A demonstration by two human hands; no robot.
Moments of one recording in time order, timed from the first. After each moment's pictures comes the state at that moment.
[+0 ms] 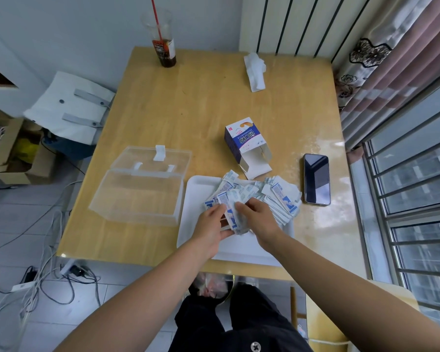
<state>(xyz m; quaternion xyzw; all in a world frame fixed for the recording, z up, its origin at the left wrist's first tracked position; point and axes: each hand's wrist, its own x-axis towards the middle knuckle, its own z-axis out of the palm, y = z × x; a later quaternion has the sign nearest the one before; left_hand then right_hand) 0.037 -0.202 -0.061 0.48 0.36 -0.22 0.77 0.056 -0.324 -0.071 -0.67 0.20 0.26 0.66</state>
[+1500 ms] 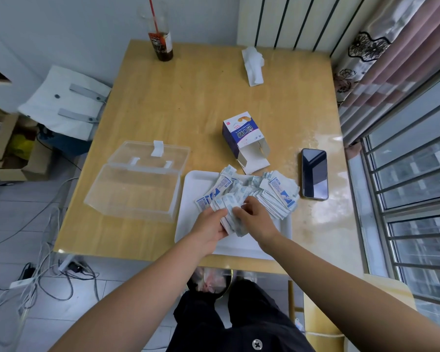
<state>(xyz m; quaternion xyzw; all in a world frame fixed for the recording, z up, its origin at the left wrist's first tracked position) 0.031 -0.202 -0.068 0.48 0.36 -0.26 0.75 0.041 -0.328 -0.071 -0.74 0.16 0.25 0.60</state>
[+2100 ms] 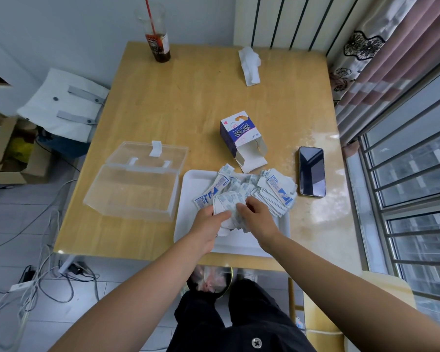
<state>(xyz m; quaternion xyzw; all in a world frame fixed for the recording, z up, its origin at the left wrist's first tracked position) 0.026 -0.201 -0.073 0.57 0.30 -0.25 0.72 0.037 -0.332 -0.066 -0.74 0.16 0.23 0.61</state>
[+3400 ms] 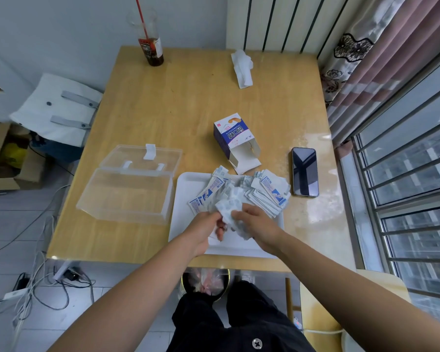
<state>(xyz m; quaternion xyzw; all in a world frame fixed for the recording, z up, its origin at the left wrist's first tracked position) 0.030 -0.201 -0.075 0.55 0.32 -0.30 0.71 0.035 -0.351 -0.055 -0.64 0.14 0.34 0.67</state>
